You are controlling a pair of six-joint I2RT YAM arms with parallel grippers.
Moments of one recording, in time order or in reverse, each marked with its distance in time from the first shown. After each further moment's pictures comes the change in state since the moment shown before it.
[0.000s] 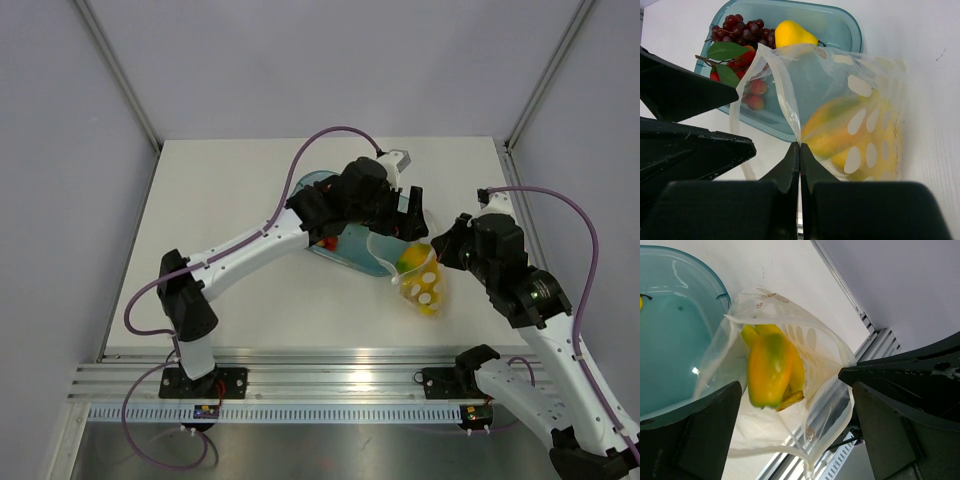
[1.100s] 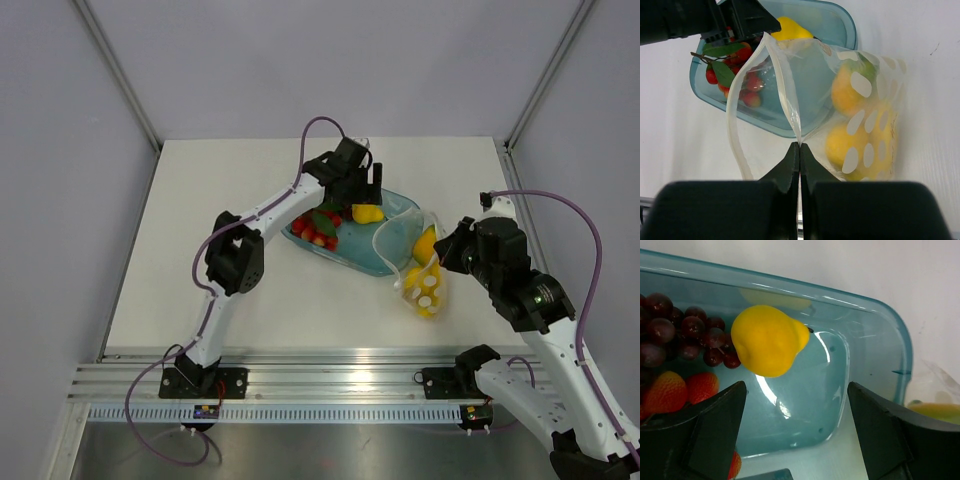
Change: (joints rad) left arm 0.284 0.438 0.284 -0.134 -0.090 0.031; right arm 0.000 -0.024 0.000 -0.036 0.008 0.002
